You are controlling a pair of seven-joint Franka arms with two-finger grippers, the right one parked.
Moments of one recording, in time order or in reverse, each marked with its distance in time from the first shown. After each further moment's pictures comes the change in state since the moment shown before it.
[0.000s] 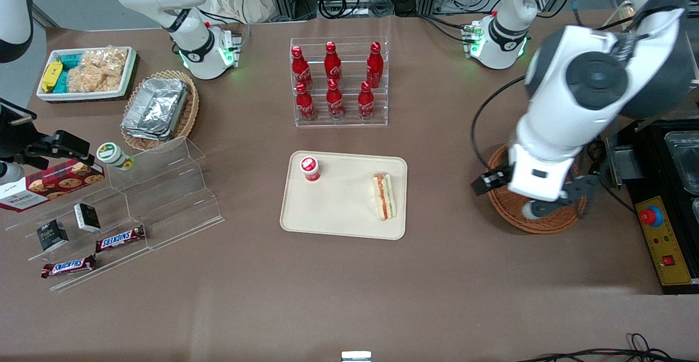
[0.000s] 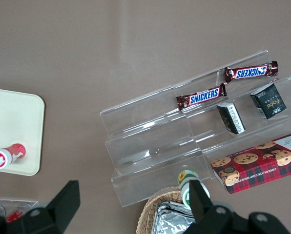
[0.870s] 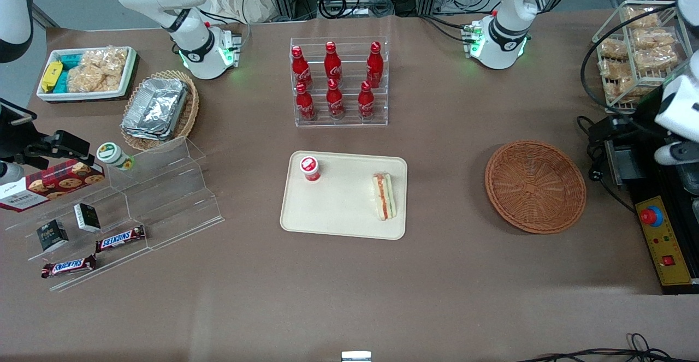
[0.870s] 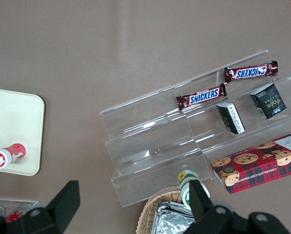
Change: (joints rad) arm 0.034 -0.315 0.291 -0.258 -0.084 -0.040 0.606
